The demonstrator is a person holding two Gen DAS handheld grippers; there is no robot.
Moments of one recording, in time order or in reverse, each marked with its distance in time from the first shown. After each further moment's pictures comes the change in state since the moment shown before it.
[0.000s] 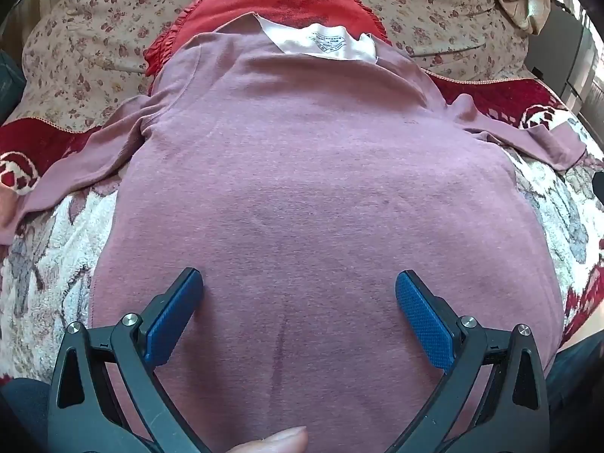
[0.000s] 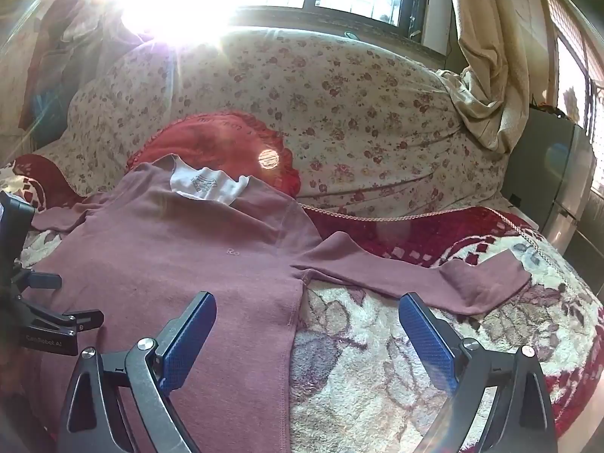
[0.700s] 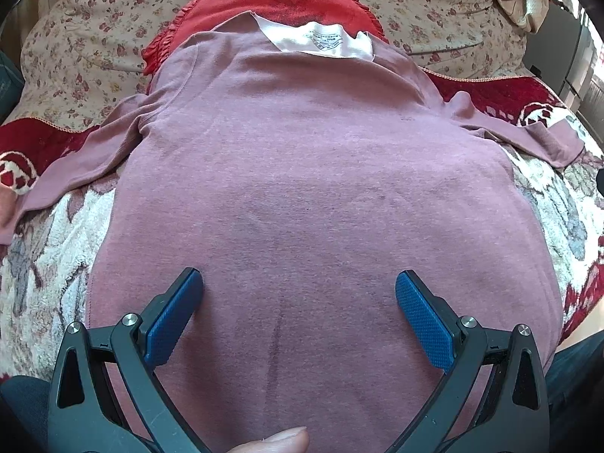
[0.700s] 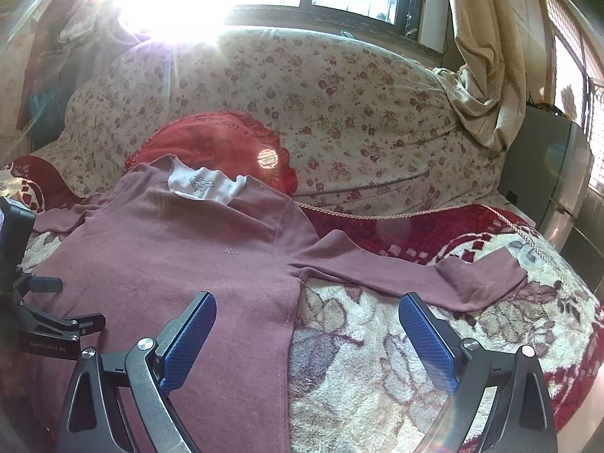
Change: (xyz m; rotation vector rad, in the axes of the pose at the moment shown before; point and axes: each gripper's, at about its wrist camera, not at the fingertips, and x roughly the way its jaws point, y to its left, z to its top) left arm -0.002 0.000 -0.002 0.004 0.002 -0.006; right arm 0.001 -0.005 0.002 0.006 0.018 -0.007
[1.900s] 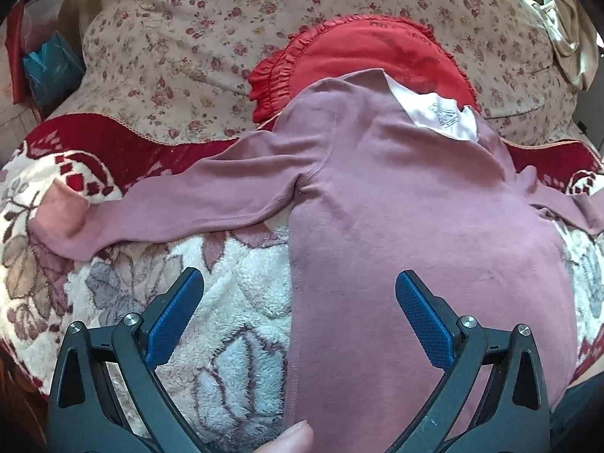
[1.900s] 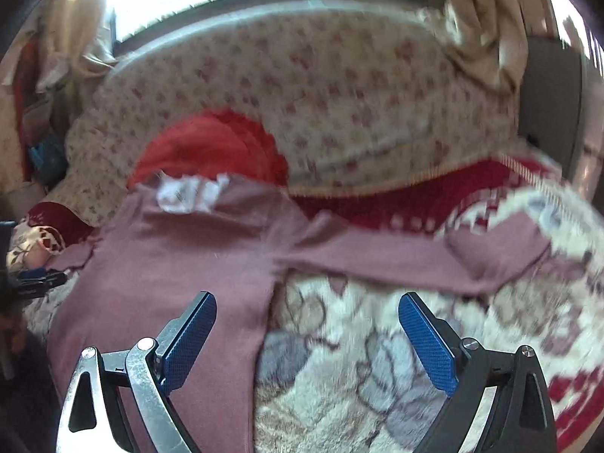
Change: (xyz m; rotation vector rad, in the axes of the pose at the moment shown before) left arm -0.034 0.107 0.039 -0.122 -0.074 0.161; right arm 0.040 -0.082 0.016 0.183 0.173 0.152
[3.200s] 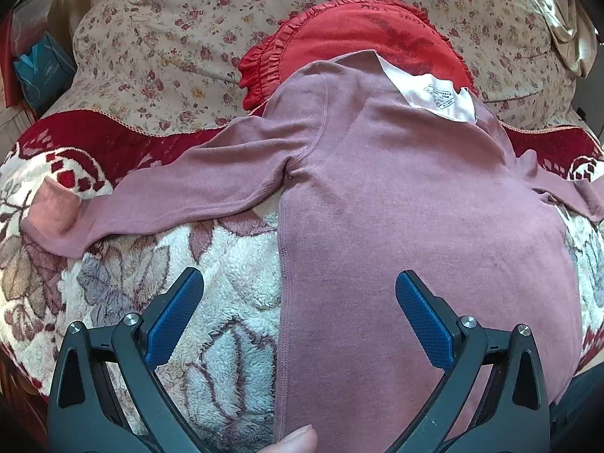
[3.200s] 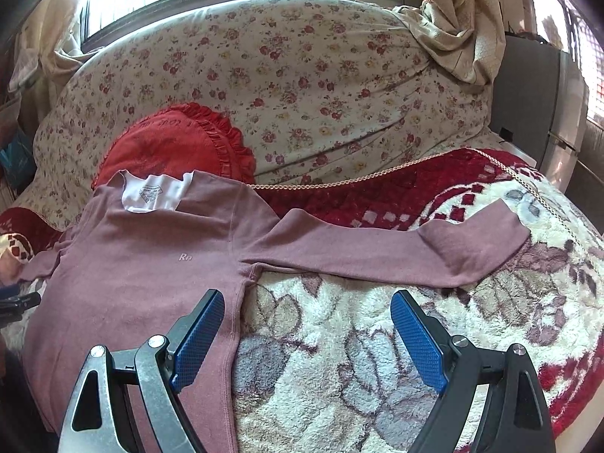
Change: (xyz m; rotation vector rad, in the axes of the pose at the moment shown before) left arm 0.010 -0.008 -0.005 0.022 0.042 -0.015; right arm 0.003 0.003 0.004 0.012 -0.029 -0.115
